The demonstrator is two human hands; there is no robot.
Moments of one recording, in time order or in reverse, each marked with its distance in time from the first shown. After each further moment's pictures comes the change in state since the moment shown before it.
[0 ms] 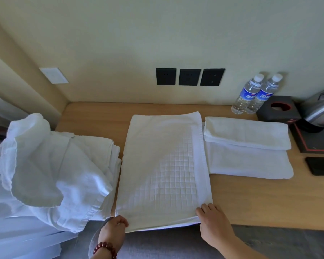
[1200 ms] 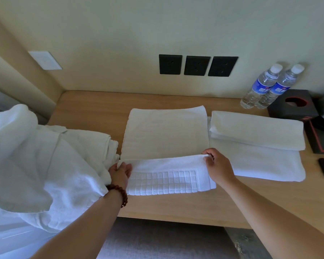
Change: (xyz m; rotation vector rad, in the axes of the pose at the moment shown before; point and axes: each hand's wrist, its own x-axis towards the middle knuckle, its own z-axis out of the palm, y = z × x) left_hand 0.077 0.139 -0.023 -1.201 0.109 -0.104; right_hand 0.141 0.054 -0.085 0.774 0.194 0.411
